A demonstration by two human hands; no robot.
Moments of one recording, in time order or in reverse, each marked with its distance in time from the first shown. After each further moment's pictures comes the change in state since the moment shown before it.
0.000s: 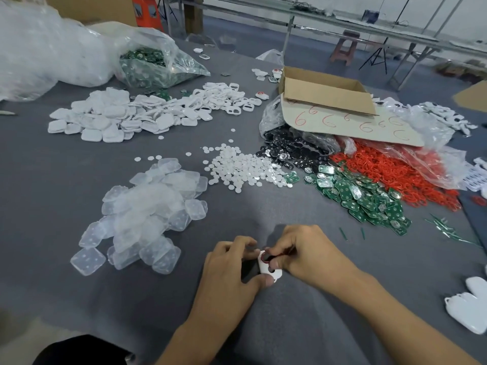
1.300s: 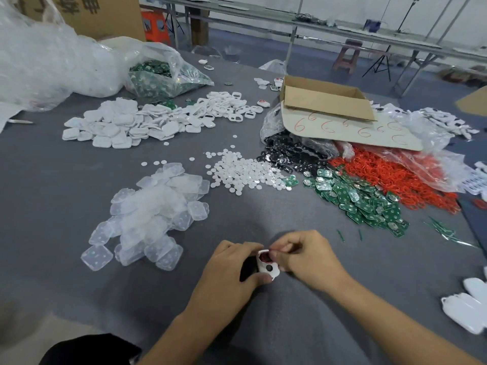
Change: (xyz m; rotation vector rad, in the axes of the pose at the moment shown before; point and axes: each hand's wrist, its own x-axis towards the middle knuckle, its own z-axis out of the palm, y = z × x) left_hand 0.003 -0.009 -0.001 0.033 -0.071 0.149; right_hand -0.012 0.002 0.013 0.352 0.142 0.307
